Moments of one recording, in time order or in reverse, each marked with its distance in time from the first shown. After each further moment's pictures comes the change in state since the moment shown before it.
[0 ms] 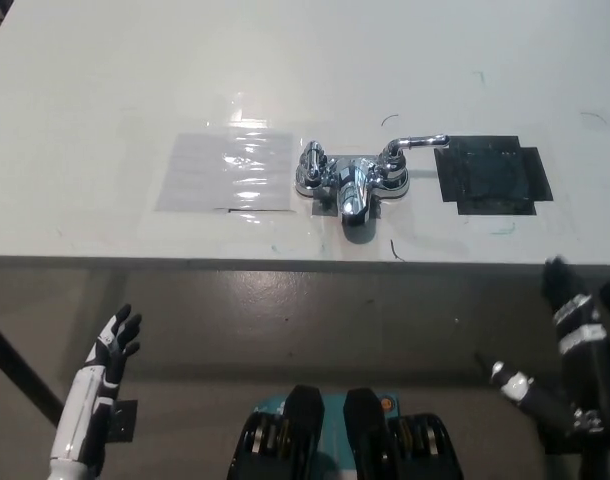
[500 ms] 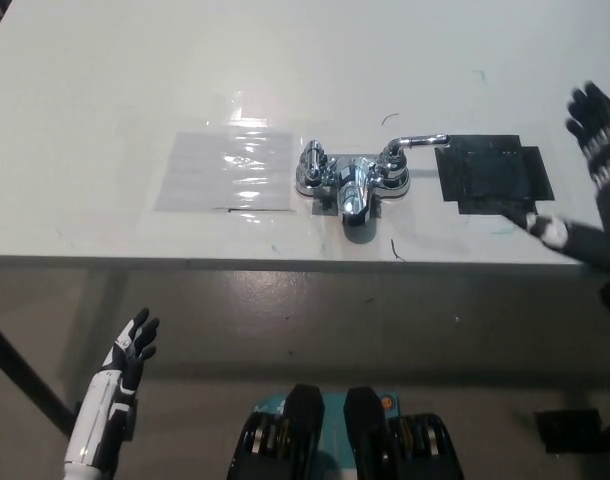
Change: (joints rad) left_arm 0.005 -0.008 -0.025 -0.001 0.013 -0.003 -0.007; right_arm -0.415 -0.189 -0.030 0.112 0.186 0.215 0.109
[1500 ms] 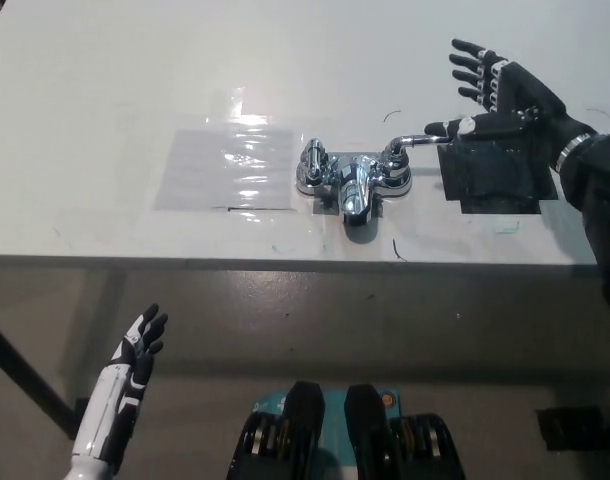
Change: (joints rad) left_arm -0.027 0.001 -0.005 0.019 0.024 -0.001 -0.011; right_arm -0.645 -0.035 0.116 1.086 -0.052 0.024 0.249
